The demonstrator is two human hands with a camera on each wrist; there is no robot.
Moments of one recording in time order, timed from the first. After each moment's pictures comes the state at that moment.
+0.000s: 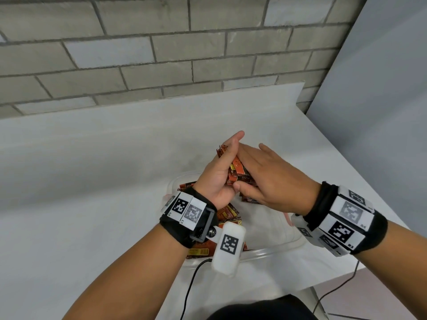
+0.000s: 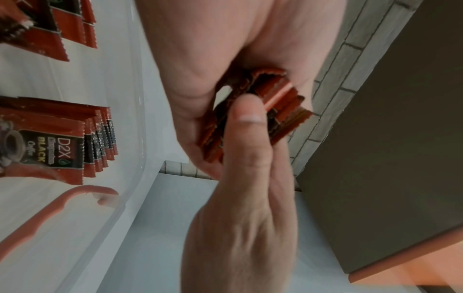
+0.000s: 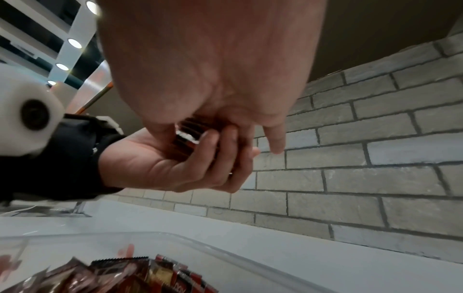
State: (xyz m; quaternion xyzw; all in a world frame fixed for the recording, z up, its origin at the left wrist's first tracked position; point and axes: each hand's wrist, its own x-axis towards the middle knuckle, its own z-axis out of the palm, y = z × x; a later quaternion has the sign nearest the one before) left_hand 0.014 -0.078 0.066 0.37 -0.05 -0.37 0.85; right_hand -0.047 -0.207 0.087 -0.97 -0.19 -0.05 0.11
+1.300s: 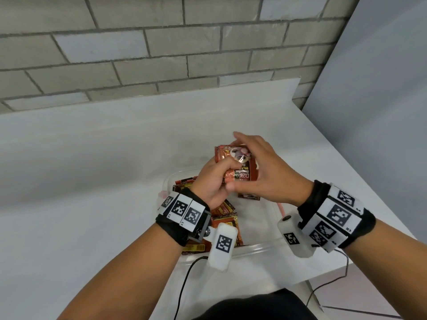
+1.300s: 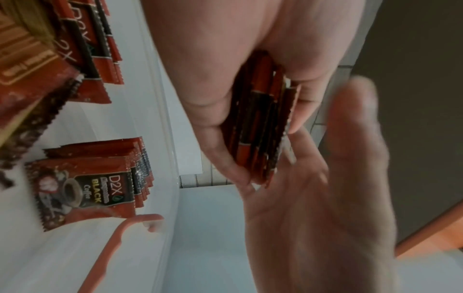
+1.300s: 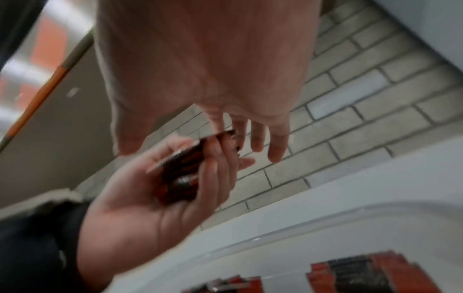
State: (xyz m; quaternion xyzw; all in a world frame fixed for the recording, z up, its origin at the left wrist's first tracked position) left_hand 0.015 -0.073 0.044 0.42 -0.09 -0.39 0.81; right_hand -0.046 -0.207 0.079 -0.92 -0.05 -0.04 0.38
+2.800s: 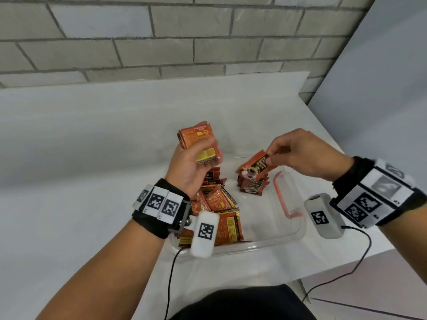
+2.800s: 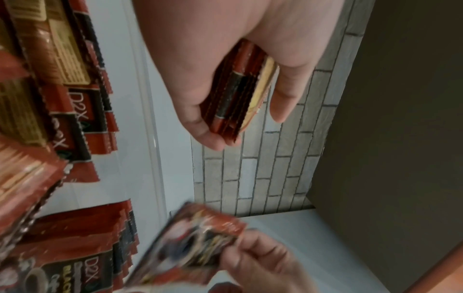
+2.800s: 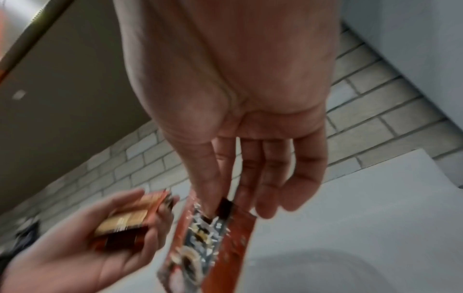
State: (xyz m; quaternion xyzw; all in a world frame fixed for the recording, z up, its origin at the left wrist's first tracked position) left_hand 0.037 -0.038 0.041 0.43 -0.02 -0.24 0.87; right_hand -0.030 -0.255 0.101 -0.94 0.07 0.08 0.32
